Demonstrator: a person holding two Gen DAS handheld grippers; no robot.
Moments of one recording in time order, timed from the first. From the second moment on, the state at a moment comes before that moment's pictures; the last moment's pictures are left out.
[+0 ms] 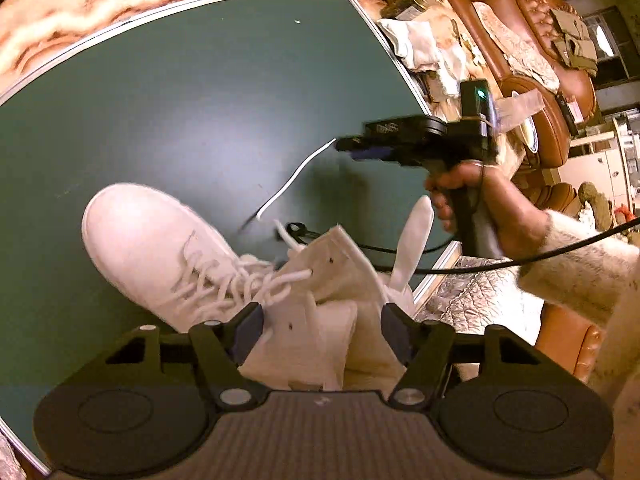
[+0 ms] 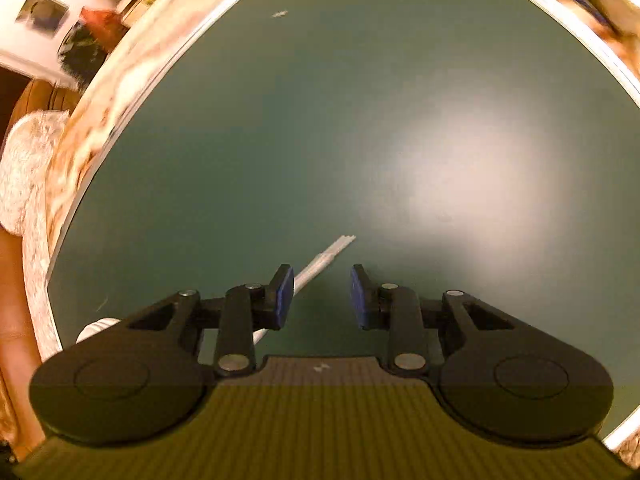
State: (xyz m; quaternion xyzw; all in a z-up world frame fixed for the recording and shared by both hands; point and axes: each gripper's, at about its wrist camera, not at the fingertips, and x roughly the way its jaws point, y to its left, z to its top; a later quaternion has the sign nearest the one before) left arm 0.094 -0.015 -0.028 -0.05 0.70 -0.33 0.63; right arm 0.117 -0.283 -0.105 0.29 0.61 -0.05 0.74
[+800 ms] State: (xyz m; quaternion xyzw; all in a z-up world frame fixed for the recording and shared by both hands) left arm 0.053 0.064 -0.040 -0.22 0.66 -0.24 0.67; right arm 0.117 -0.203 -0.073 0.05 0.53 0.04 0.85
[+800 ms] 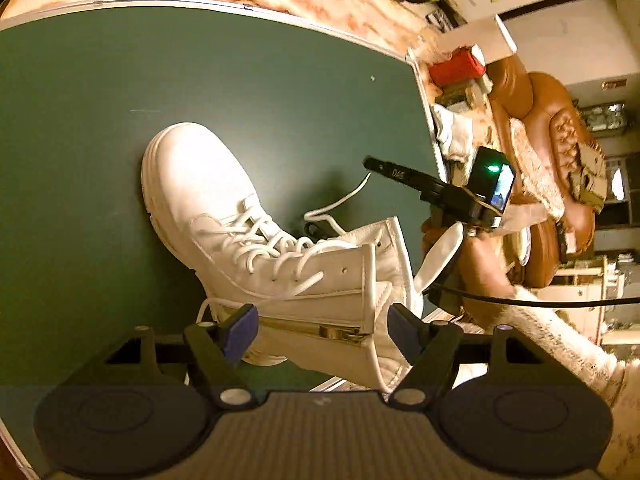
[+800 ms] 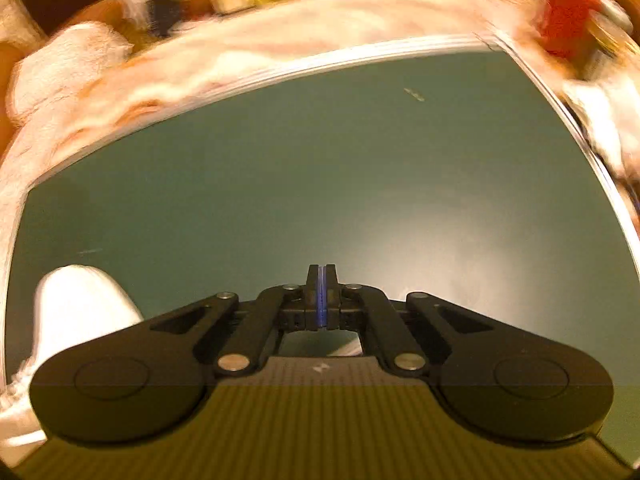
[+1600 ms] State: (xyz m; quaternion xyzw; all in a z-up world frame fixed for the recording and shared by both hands) left arm 0.040 0.054 -0.035 -0.25 0.65 -0.24 0.68; right arm 0.144 -0.284 -0.150 0.11 0.61 -0.05 0.78
